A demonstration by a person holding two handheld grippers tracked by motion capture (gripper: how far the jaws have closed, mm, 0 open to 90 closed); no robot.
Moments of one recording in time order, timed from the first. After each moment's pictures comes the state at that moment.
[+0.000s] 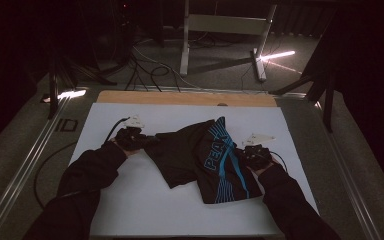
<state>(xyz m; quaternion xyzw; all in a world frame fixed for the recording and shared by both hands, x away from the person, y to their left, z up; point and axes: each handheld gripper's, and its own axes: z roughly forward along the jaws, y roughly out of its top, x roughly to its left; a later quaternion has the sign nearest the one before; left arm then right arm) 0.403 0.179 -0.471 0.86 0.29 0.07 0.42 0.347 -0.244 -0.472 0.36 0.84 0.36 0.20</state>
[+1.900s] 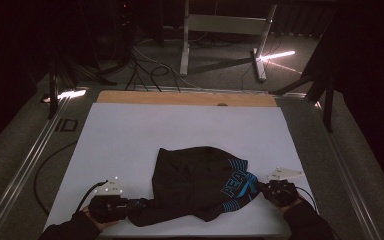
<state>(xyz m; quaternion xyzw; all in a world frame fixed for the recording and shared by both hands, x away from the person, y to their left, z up) 0.222 0.206 -0.490 0.86 0.32 -0.01 0.41 0.255 -0.303 -0.496 0.40 0.84 0.33 0.15</state>
